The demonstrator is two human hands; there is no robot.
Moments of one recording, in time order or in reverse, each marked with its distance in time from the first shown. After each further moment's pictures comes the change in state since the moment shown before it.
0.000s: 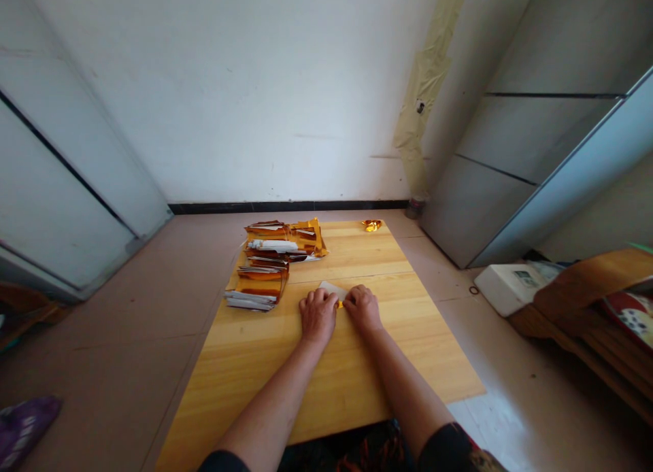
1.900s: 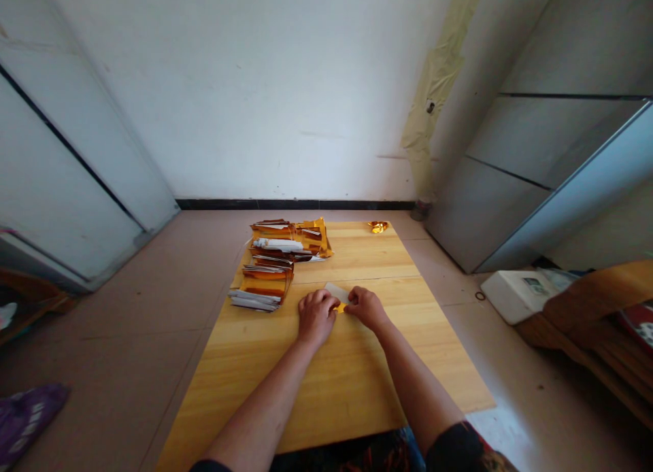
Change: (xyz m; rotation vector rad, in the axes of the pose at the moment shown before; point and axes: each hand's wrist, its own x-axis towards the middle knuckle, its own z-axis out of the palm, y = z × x) left_hand 0.001 -0.018 -0.003 -0.175 -0.045 -0.008; right_hand 0.018 -0.002 -0.012 0.143 -0.251 0.100
